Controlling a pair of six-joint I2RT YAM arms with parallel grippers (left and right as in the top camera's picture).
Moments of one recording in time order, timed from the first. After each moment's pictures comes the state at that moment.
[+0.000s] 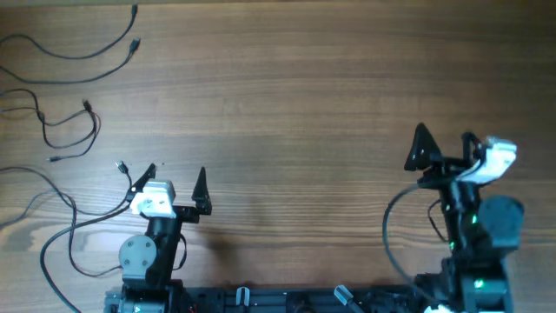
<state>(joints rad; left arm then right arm) -0.06 0.01 0.01 -0.07 0.05 -0.09 -0.01 0.42 0.37 -0.02 -0.03 0.32</state>
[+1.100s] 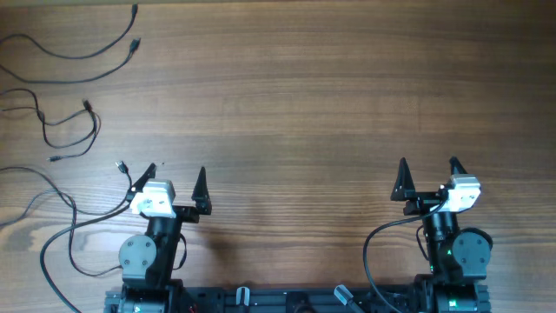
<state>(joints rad) -0.06 0.01 0.01 -0.07 0.05 -0.09 -0.01 0.02 0.01 0.00 -0.04 0.08</state>
